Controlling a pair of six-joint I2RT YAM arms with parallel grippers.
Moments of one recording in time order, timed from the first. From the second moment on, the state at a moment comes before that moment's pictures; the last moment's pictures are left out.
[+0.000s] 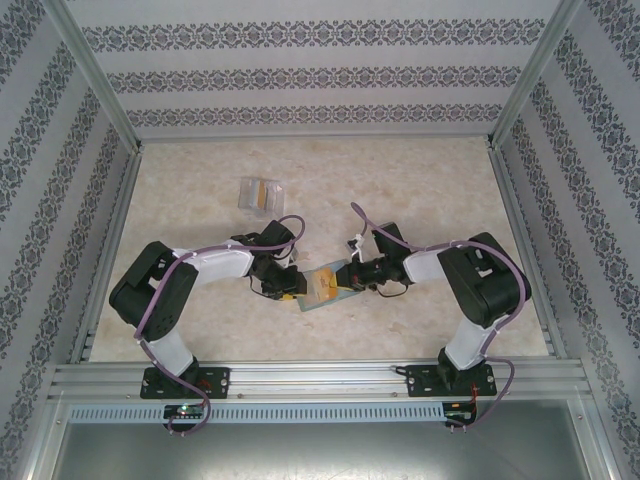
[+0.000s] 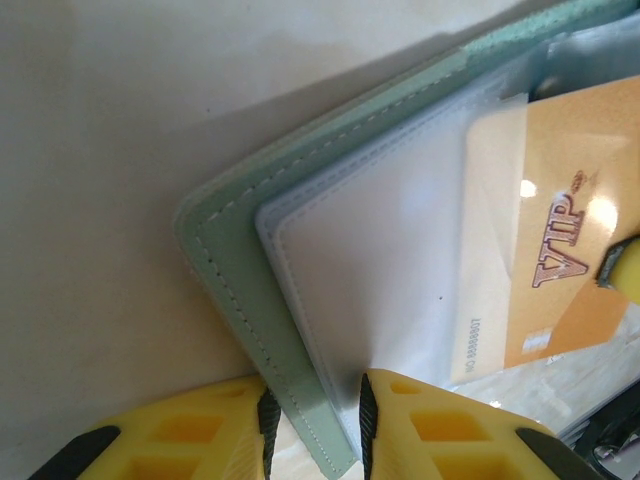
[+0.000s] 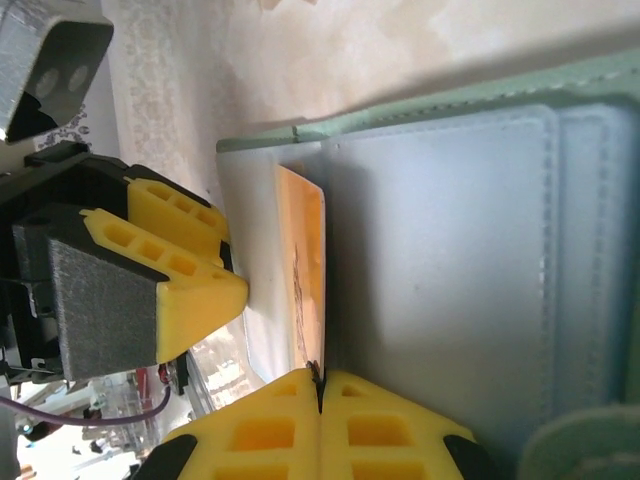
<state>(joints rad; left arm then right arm) -0.58 1.71 0.89 -0.46 0.47 -0.71 0.42 1.76 0.64 0.13 -0.93 0.60</state>
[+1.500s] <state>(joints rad) -0.59 1.71 0.91 -0.48 0.47 -0.71 0.59 1.58 0.60 0.03 -0.60 0.65</state>
